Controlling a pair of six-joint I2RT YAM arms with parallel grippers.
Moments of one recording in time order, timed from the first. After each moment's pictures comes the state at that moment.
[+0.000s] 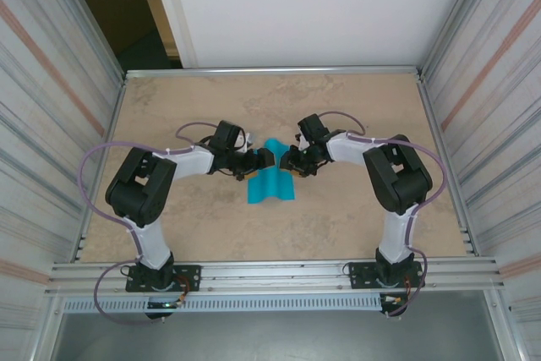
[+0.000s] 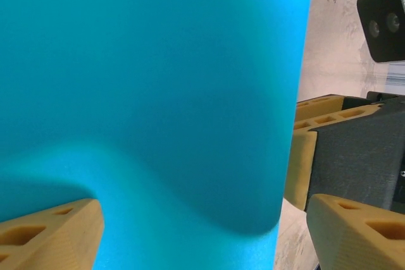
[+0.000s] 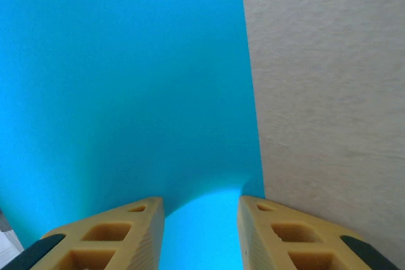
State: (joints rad) left arm -0.49 1.82 0.97 -0.09 0.58 -0.71; right arm 0.52 1.92 1.13 -0.34 -0.45 0.75
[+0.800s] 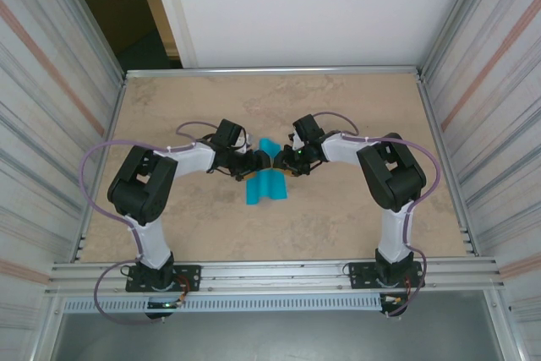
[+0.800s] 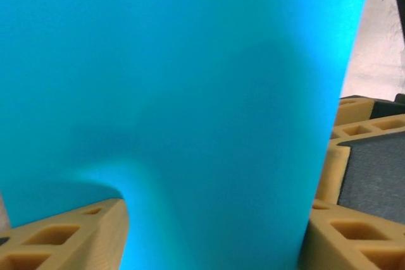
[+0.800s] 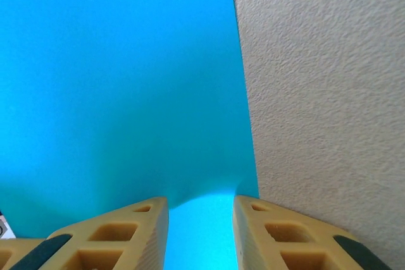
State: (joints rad) left arm -0.49 1.84 1.02 -0.22 0.53 -0.69; right arm 0.54 1.96 1.15 -0.27 -0.50 0.78
